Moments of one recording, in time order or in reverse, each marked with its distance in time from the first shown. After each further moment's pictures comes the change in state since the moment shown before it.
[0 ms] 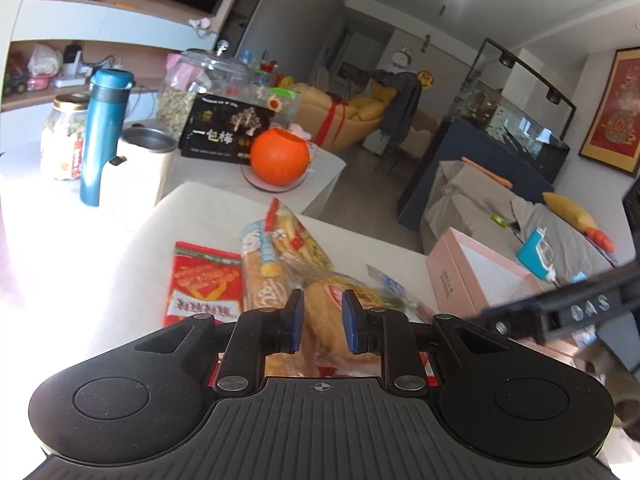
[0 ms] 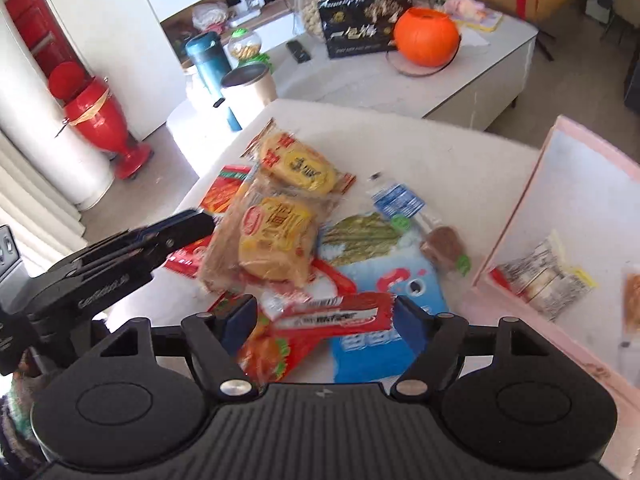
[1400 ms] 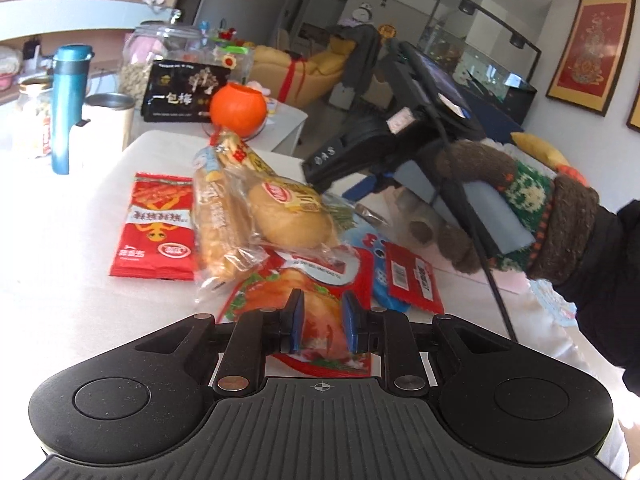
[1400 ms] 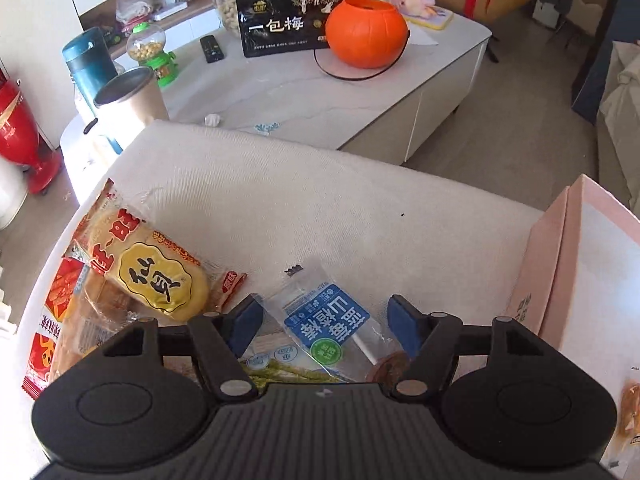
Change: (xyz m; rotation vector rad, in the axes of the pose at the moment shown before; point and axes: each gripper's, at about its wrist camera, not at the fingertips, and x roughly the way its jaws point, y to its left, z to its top) left arm -0.014 -0.015 -0.046 0.073 0.118 -0.054; right arm 0.121 -0.034 0.077 0.032 0.039 -0.202
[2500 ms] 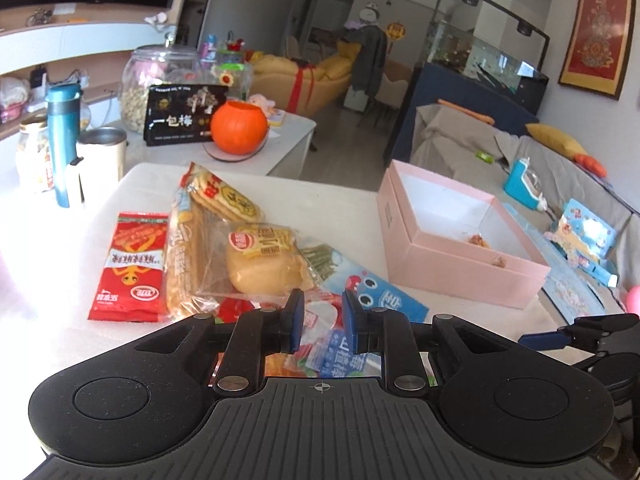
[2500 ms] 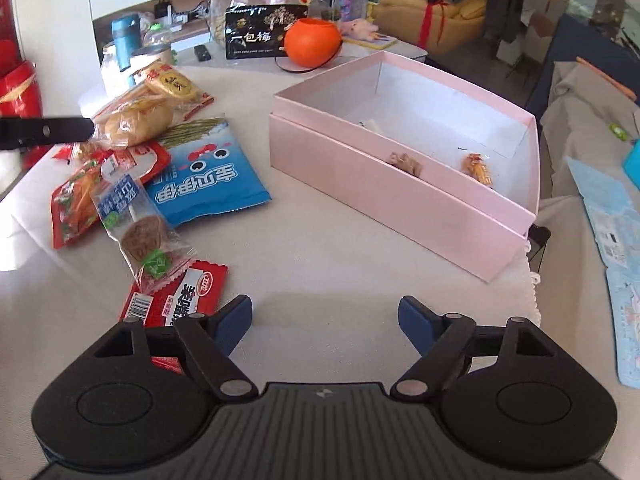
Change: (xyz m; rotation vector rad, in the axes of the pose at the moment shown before) left arm 0.016 -0.059 0.021 0.082 0.008 0.083; right arm -0.142 -0.075 -0.232 -0.013 -0.154 -0.069
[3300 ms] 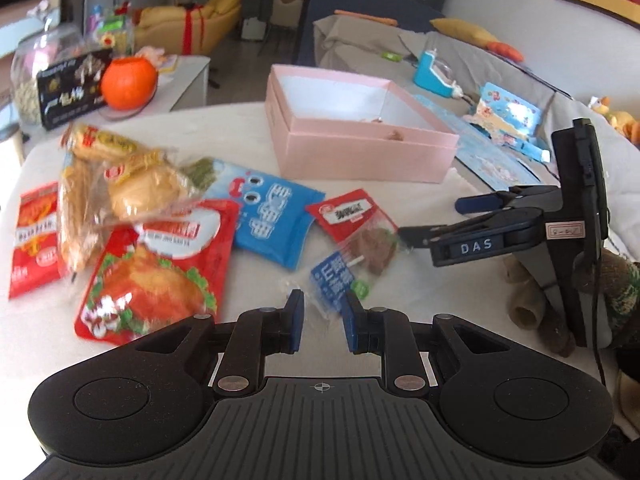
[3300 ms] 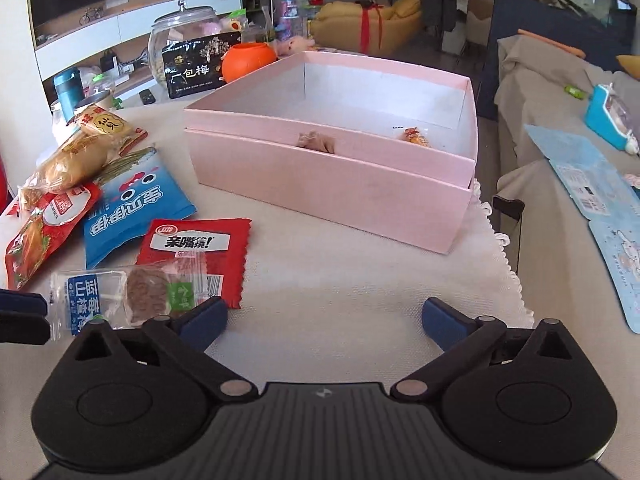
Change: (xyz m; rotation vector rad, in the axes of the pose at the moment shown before) left arm -0.004 -0.041 -0.035 0.290 0.207 -0.211; right arm 0.020 -0.029 -0.022 0.165 -0.092 -0.102
